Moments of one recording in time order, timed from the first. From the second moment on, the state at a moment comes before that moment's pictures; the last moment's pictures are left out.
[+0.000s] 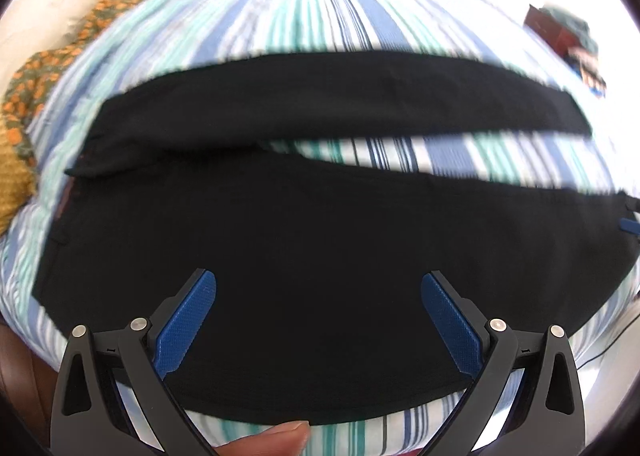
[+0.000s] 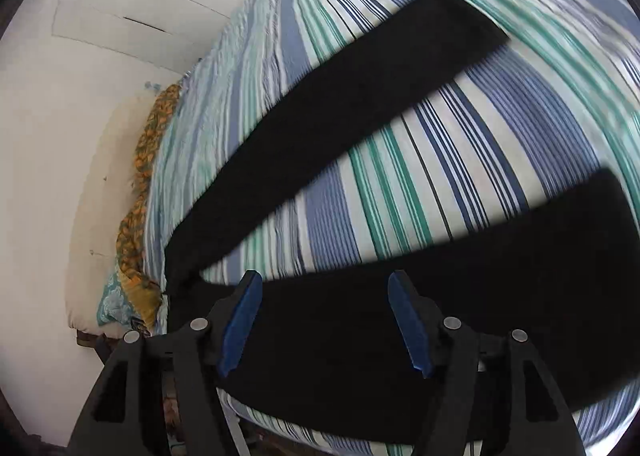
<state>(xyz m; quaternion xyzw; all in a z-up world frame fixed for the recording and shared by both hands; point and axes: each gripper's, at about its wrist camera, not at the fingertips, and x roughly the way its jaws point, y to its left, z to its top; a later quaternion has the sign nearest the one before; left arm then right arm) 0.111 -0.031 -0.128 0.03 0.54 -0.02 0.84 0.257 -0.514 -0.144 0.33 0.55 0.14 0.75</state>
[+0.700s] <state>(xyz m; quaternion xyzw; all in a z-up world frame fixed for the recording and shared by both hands) 0.089 0.061 -0.165 -0.01 0.56 0.08 0.83 0.199 -0.349 -0.140 0.21 0.53 0.14 0.81</state>
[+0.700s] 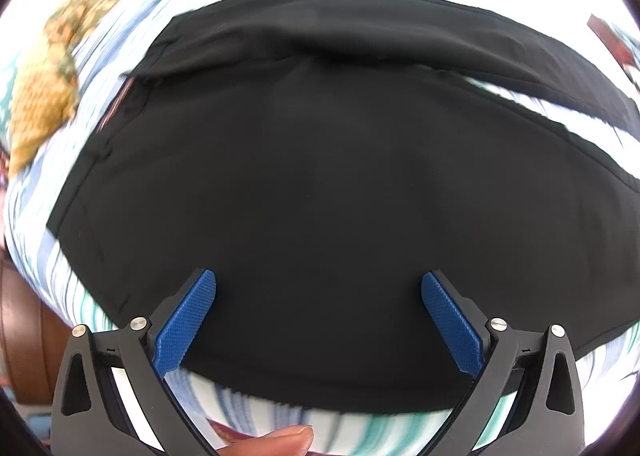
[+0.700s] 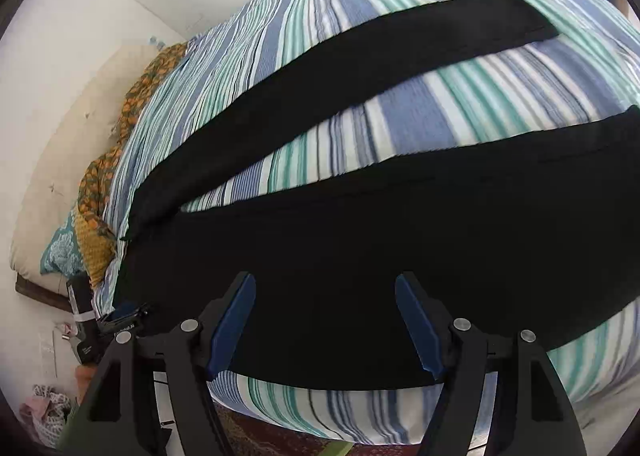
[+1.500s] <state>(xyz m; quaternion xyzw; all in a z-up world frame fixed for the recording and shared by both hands) 0.250 0.116 -0.120 -0.05 0.48 0.14 0.86 0.386 -0.198 -0.111 0.10 0.50 0.28 0.81</state>
